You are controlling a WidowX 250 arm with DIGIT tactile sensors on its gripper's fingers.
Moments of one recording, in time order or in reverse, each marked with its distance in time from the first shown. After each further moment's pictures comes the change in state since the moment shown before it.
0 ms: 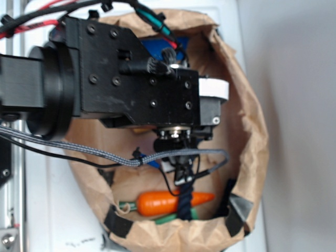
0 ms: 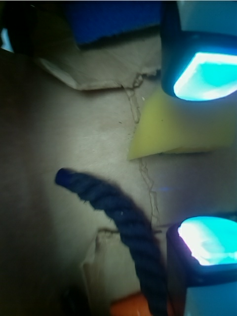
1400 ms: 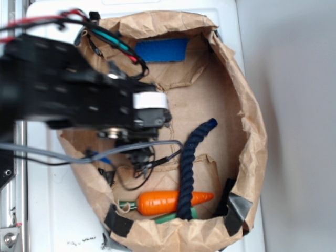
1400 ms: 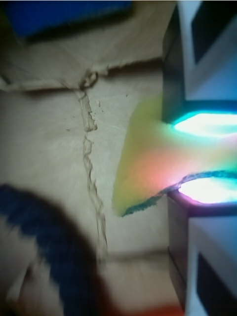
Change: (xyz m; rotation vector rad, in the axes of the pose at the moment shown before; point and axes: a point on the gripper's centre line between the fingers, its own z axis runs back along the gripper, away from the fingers) arm -0.036 0.009 0.007 -0.053 -0.074 -0.070
